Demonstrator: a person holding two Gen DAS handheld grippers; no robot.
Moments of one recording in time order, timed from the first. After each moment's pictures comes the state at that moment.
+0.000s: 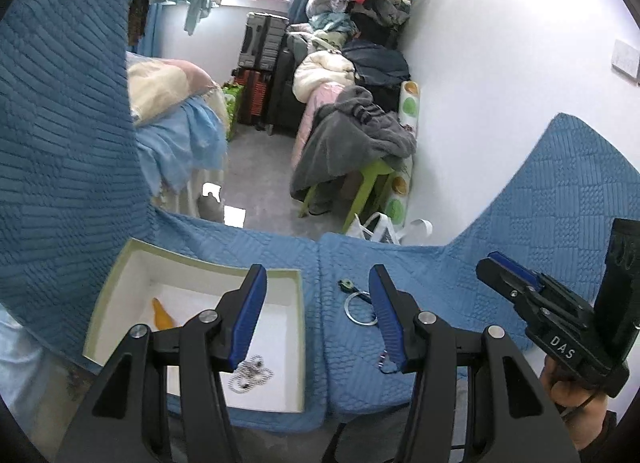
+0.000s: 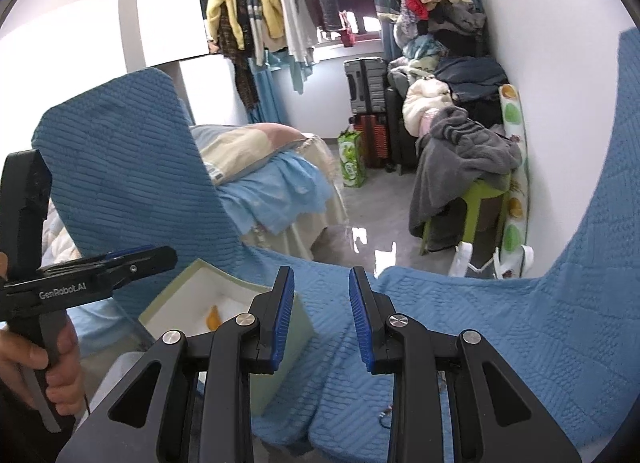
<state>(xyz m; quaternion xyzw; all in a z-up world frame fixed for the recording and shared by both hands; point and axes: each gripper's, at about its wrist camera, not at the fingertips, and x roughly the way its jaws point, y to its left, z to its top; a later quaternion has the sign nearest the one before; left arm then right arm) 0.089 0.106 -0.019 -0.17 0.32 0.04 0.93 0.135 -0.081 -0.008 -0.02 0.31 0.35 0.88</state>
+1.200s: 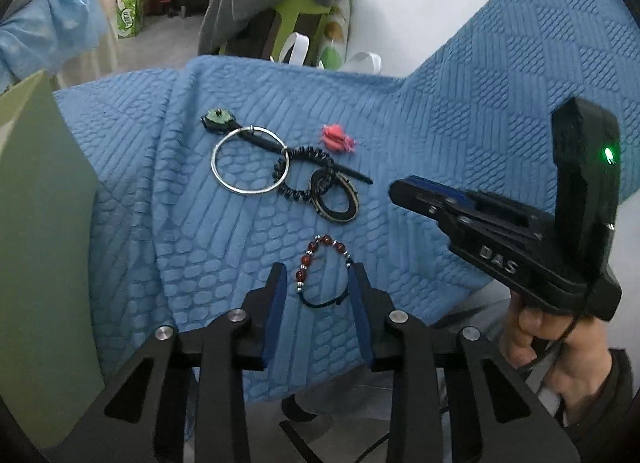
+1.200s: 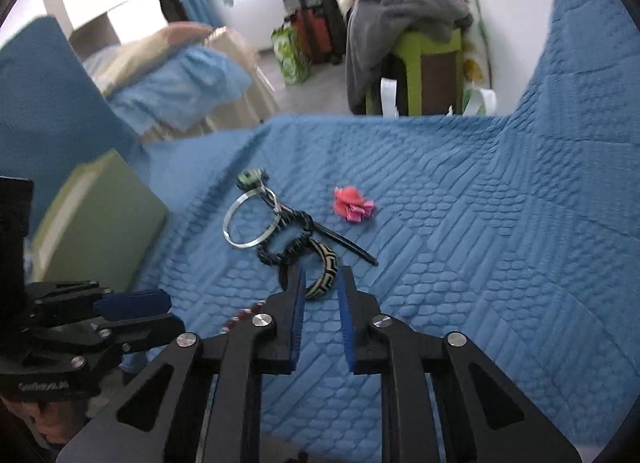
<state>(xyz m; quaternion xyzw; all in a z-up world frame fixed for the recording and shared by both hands) 0.177 -0.037 -0.201 -0.15 0.50 -0.10 0.85 0.222 -0.172 -0.202 -0.03 0.48 0.29 0.83</state>
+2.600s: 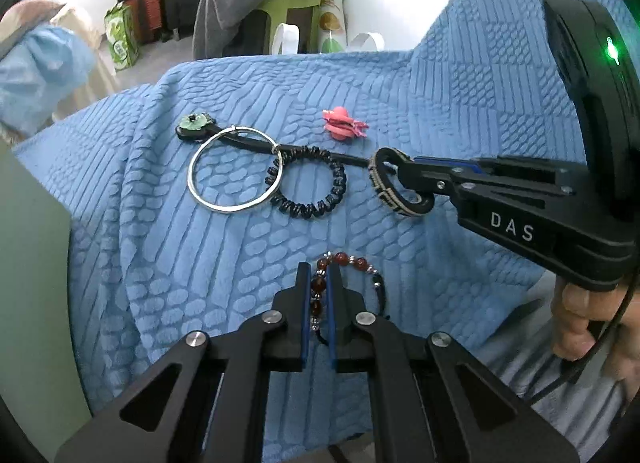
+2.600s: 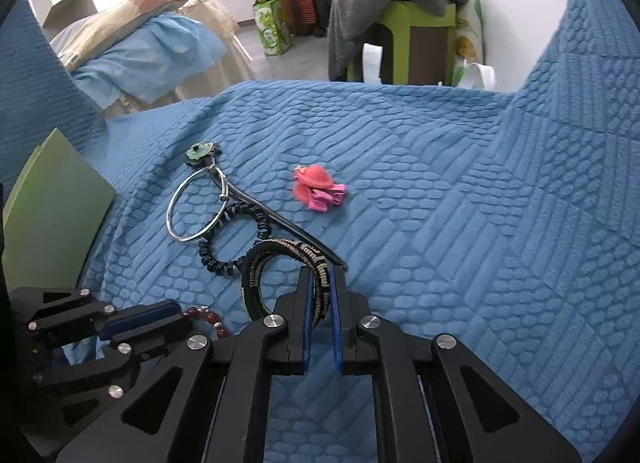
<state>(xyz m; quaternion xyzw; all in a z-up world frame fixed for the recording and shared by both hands) 0.207 -0.065 -0.234 -0.07 0.50 -0.08 0.86 0.248 -0.170 -0.231 -0.07 0.51 0.25 0.82</state>
